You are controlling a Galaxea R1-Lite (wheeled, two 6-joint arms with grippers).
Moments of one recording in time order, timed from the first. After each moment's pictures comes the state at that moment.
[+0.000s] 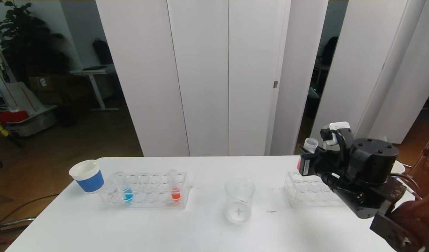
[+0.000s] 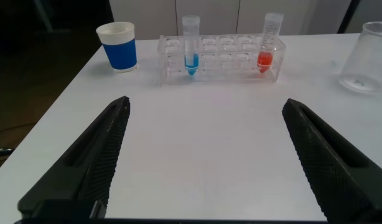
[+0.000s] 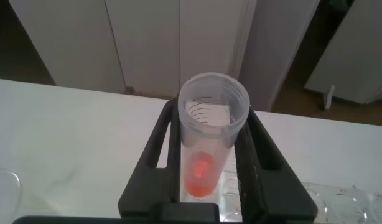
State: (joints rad) left arm 0.00 0.00 0.00 0.01 0.00 0.01; right arm 0.43 1.90 -0.63 -1.15 -0.31 0.03
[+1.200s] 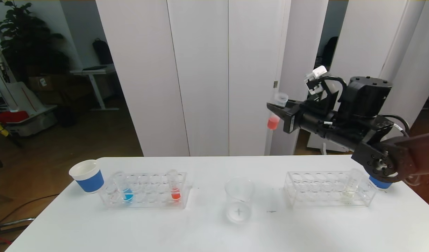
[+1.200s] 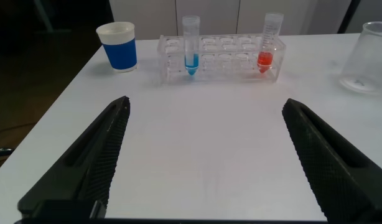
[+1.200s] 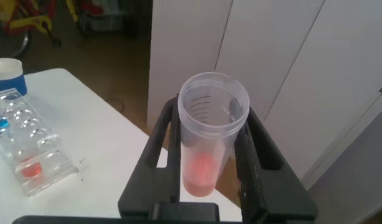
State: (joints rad) left arm 0.00 0.00 0.00 0.01 0.00 0.01; right arm 0.36 1.97 -1.15 -0.90 0.32 -0.11
